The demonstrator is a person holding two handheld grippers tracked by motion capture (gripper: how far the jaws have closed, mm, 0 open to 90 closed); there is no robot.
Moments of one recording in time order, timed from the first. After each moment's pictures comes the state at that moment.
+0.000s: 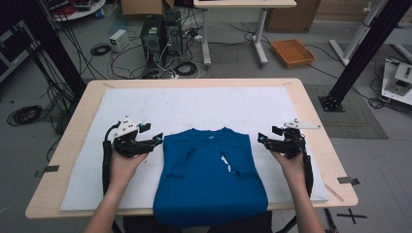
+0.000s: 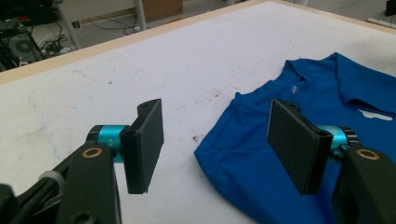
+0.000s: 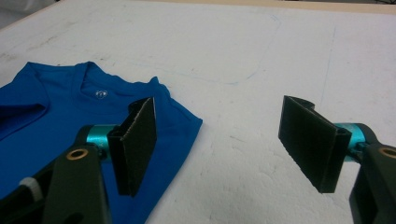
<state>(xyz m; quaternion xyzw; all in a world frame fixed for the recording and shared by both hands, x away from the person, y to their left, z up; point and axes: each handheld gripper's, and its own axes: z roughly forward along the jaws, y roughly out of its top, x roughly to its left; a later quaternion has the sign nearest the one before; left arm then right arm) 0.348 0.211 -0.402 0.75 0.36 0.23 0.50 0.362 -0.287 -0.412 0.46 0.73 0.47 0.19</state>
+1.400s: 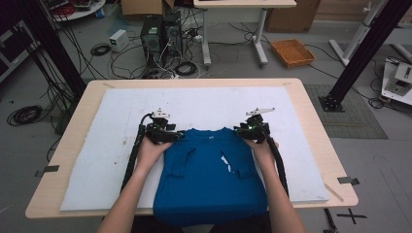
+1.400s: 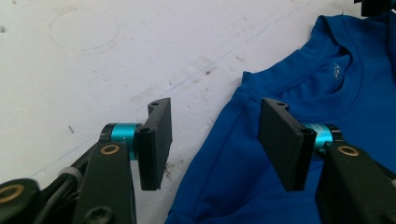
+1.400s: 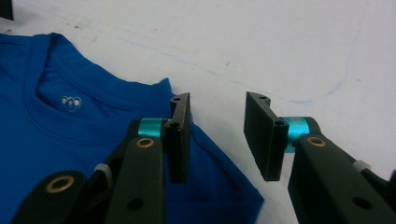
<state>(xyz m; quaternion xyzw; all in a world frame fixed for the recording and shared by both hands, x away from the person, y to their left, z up) 0.428 0.152 -0.445 0.80 0.40 0.12 0.43 0.433 -0.205 -0.438 0.45 0.79 0.39 0.15</state>
